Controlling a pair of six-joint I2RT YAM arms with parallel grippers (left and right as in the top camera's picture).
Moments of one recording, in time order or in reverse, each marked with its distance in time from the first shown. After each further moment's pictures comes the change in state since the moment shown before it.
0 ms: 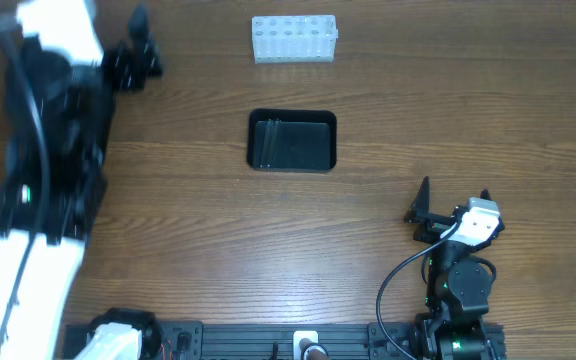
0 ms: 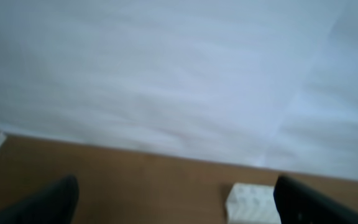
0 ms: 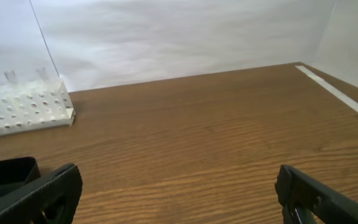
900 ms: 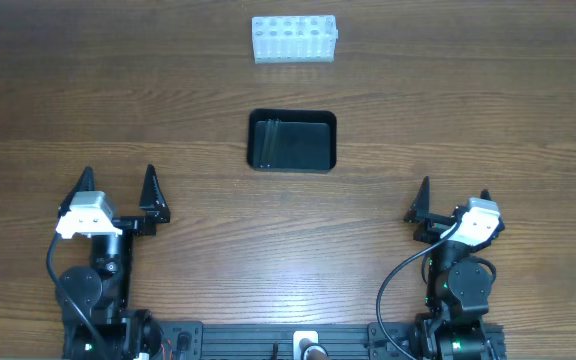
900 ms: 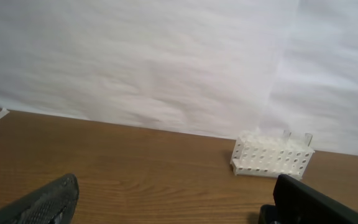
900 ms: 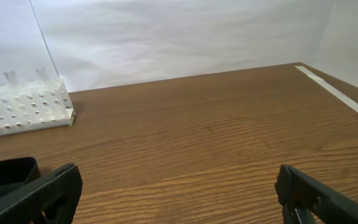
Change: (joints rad) left arm 0.150 -0.988 -1.048 0.291 0.186 0.003; right arm 0.000 -0.001 0.000 0.000 0.000 0.000
